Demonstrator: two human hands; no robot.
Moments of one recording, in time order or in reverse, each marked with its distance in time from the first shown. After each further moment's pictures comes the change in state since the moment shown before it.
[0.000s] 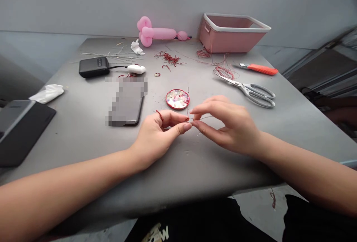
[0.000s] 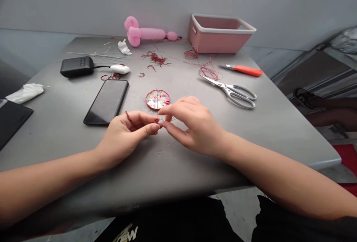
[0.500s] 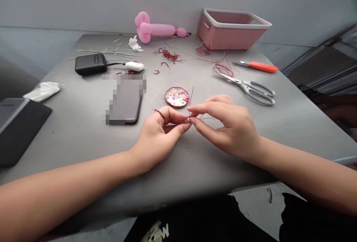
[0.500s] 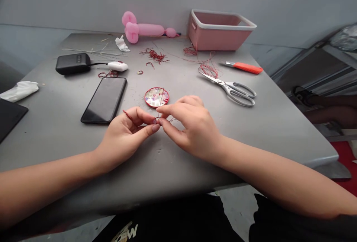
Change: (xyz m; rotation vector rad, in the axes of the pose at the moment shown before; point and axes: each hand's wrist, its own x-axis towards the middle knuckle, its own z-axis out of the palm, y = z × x) left_hand -0.002 -0.006 0.004 0.008 0.027 0.078; right_hand -0.001 -0.013 0.009 -0.123 0.130 0.074
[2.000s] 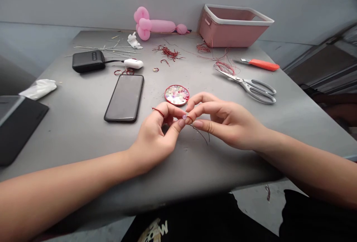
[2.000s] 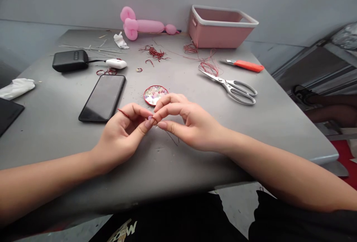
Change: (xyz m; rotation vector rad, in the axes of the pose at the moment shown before) left_hand -0.003 -0.004 -0.003 0.211 -0.014 0.162; right_hand 0.011 0.012 -0.010 0.595 -0.373 0.252
